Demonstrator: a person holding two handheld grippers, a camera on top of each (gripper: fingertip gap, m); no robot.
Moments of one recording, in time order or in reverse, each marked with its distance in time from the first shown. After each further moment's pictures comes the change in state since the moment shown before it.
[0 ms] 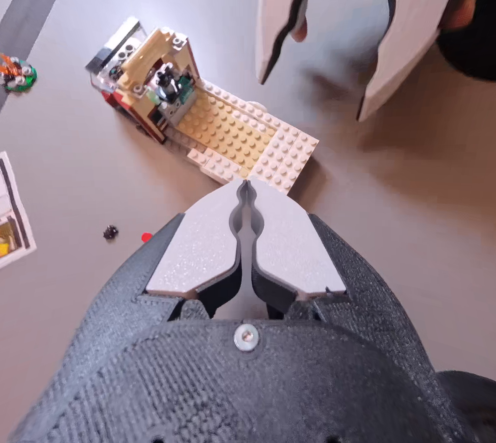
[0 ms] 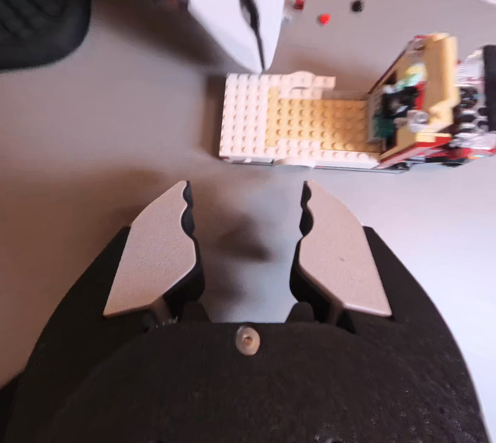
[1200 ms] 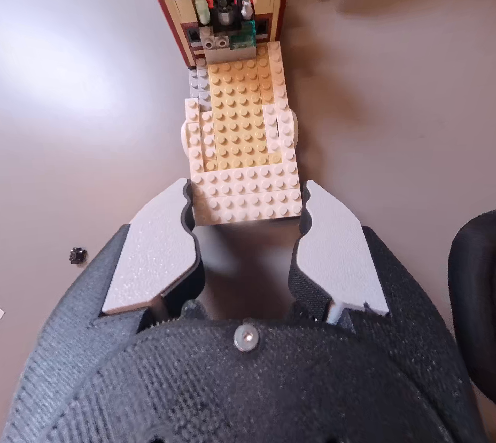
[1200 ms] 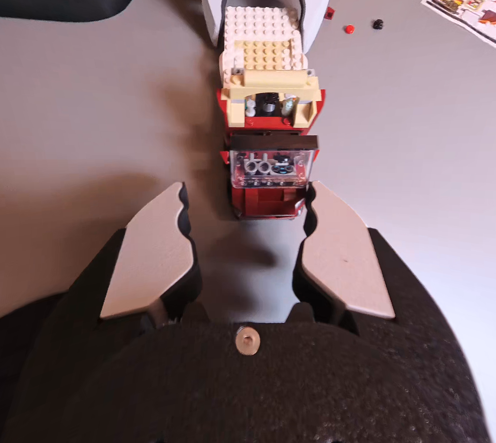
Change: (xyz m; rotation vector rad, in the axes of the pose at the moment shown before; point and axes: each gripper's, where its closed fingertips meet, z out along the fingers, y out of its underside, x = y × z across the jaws) left arm 0.016 0.049 -0.008 -0.094 0.304 0.339; right arm -0.016 0.026 -0.015 0.089 -0.024 -0.158
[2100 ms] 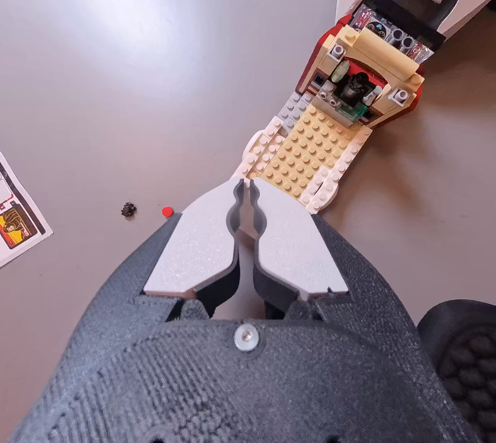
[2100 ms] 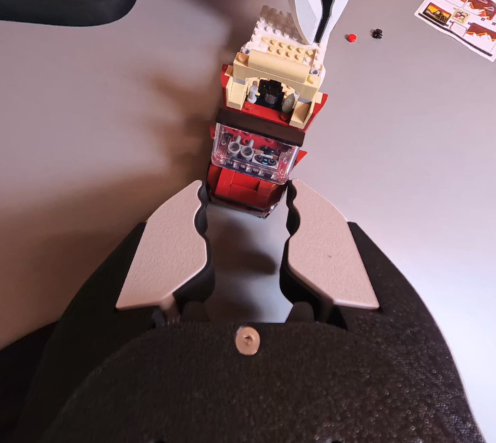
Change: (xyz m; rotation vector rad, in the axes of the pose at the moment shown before) left arm -0.038 -0.014 -0.014 -0.074 -0.186 -0.324; right arm -0.015 -0.002 0.006 0.035 0.075 -0.004
